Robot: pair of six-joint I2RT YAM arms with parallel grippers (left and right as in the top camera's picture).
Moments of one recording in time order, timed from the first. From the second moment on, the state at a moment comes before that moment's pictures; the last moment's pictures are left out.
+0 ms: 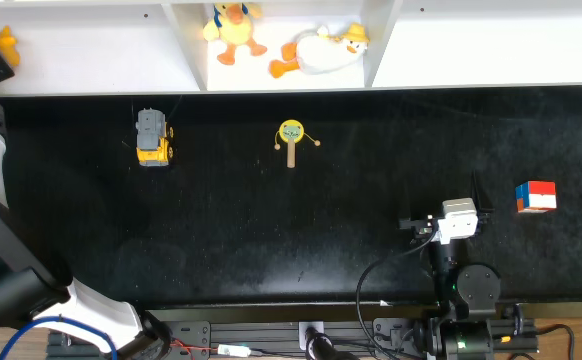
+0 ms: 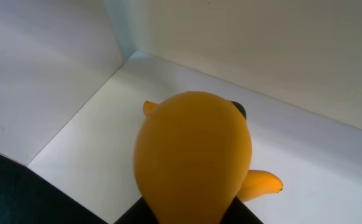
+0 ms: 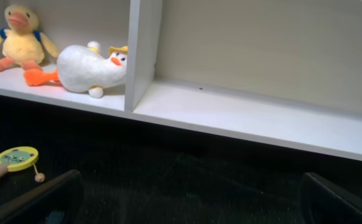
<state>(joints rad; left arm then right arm) 0.53 1.85 1.43 -0.02 0.05 0.00 0.05 0.01 0.02 -0.02 -0.04 -0.14</state>
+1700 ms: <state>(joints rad) 0.51 1.87 1.49 -0.14 -0.01 -0.06 0.05 0.01 0.02 -0.02 -0.04 -0.14</state>
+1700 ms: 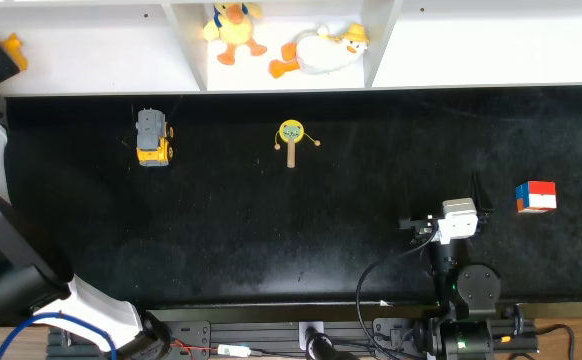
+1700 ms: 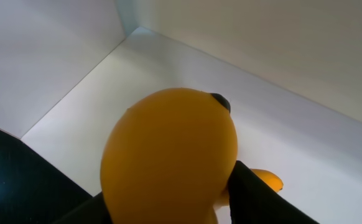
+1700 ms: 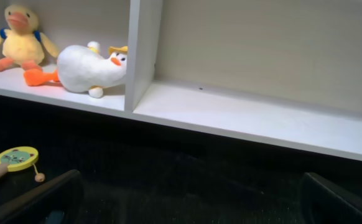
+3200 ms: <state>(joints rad) 0.51 1.88 1.49 -0.14 -0.01 -0.05 0.05 0.01 0.02 -0.02 -0.05 -0.14</state>
